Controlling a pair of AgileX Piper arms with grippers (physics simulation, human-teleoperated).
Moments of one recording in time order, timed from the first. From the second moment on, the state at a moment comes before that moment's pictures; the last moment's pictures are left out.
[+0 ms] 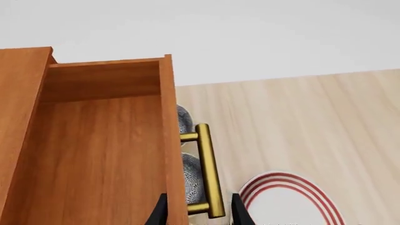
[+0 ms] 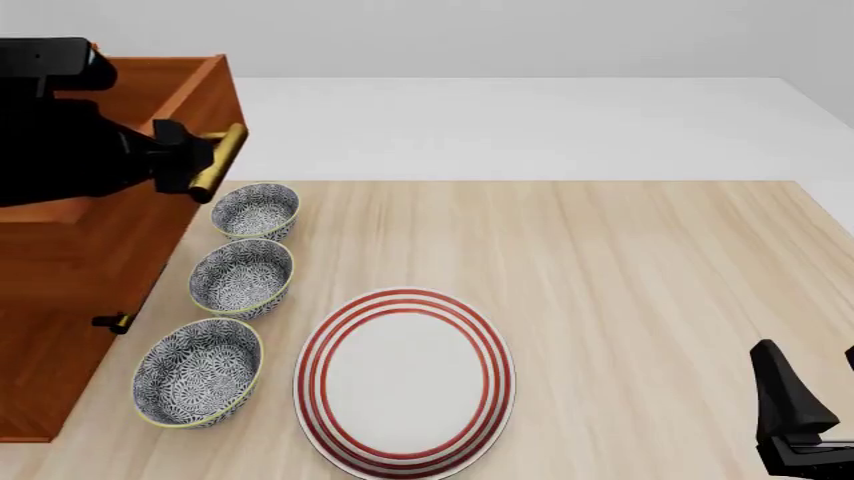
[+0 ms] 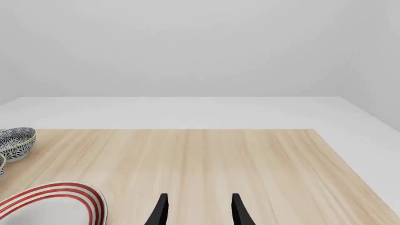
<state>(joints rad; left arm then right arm) -0.18 1.11 -1.02 0.50 -0.07 0.00 0.01 0.00 0.00 0.00</state>
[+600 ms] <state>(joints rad) -0.22 1.11 -1.04 0.53 -0.05 0.00 0.01 0.00 0.00 0.00</state>
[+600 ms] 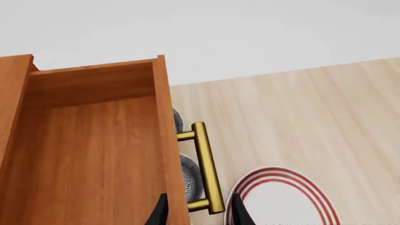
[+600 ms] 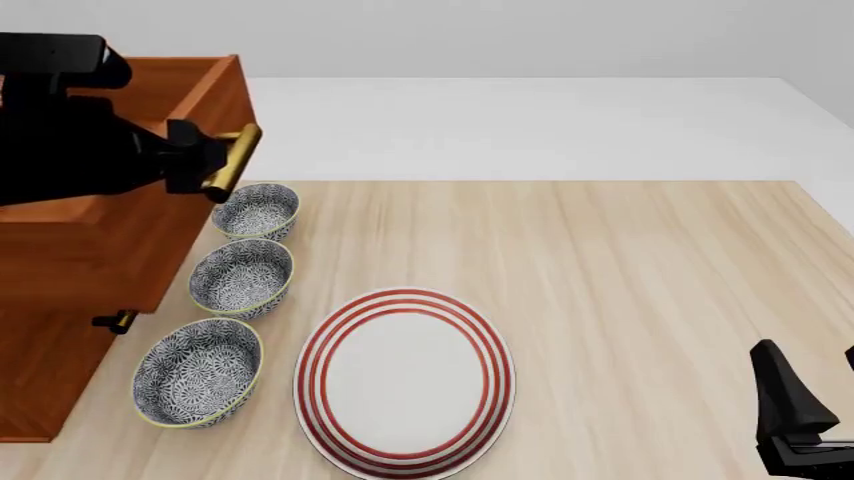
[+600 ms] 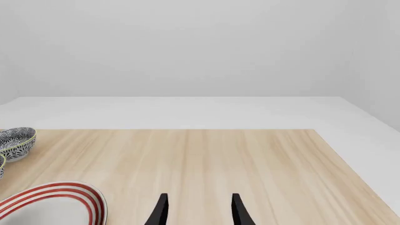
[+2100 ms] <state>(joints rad) -0.33 1.09 -1.04 0.54 -0.09 0.00 0.01 0.00 0.00 0.00</state>
